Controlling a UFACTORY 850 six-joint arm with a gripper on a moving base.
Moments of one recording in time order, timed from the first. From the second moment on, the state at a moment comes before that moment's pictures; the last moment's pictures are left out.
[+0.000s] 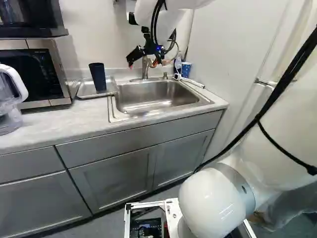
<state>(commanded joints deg) 16.7 9.8 -59.6 6.0 -24.1 -9.7</state>
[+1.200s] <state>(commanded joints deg) 11.7 13.9 -56.0 6.0 -24.1 -9.7</state>
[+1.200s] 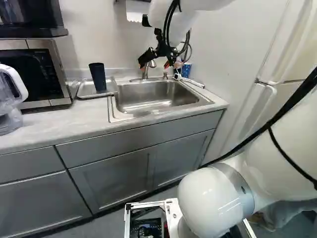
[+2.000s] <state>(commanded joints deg) 11.7 13.9 -56.0 6.0 -24.1 -9.7</state>
